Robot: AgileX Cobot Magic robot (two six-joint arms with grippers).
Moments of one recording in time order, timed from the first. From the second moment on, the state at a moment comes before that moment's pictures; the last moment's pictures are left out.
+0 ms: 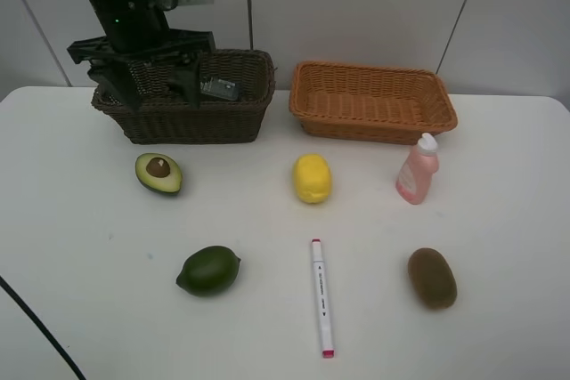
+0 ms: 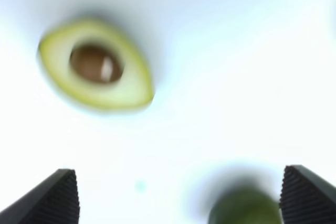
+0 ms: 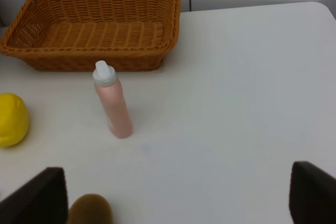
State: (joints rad) left arm -0.35 1.94 -1.61 -0.10 1.20 -0.26; right arm -0.04 0.00 -0.51 0.01 1.06 0.01
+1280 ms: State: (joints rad) left arm -0.30 1.94 -0.95 -0.07 0.21 -0.61; right arm -0.04 0.00 -0.51 0.01 1.06 0.01
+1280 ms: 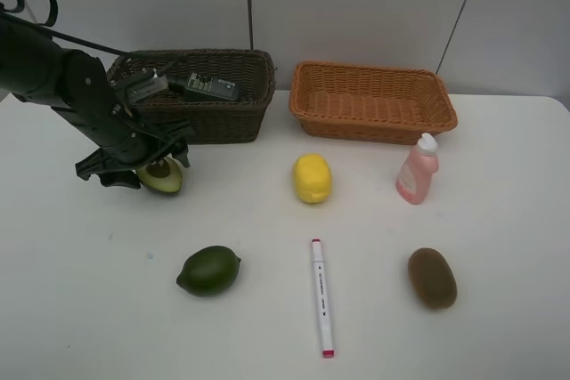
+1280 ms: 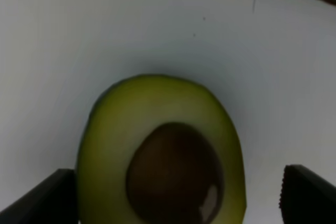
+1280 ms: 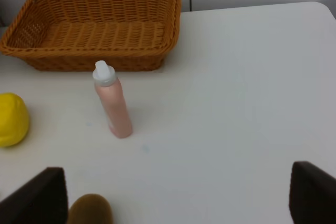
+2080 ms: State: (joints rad) left arm -0.30 1.96 -0.95 -0.07 0.23 -0.63; right arm -0.04 0.00 -0.51 0.01 1.06 0.01
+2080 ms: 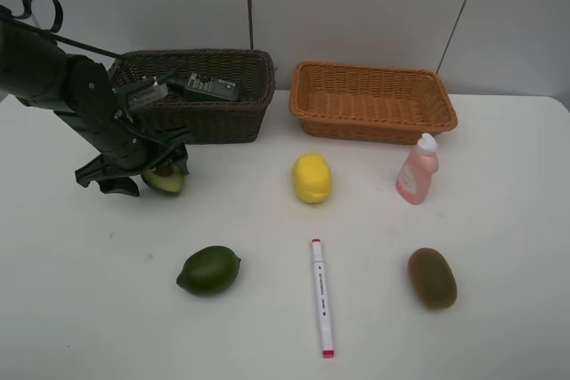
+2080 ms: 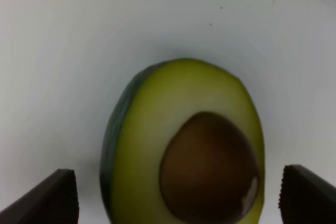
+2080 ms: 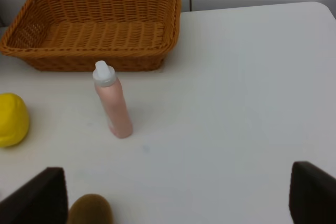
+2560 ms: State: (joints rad) left arm -0.30 1.98 -0.95 -0.07 0.26 -0.63; right arm -0.04 0.00 -0.51 0.01 1.06 0.01
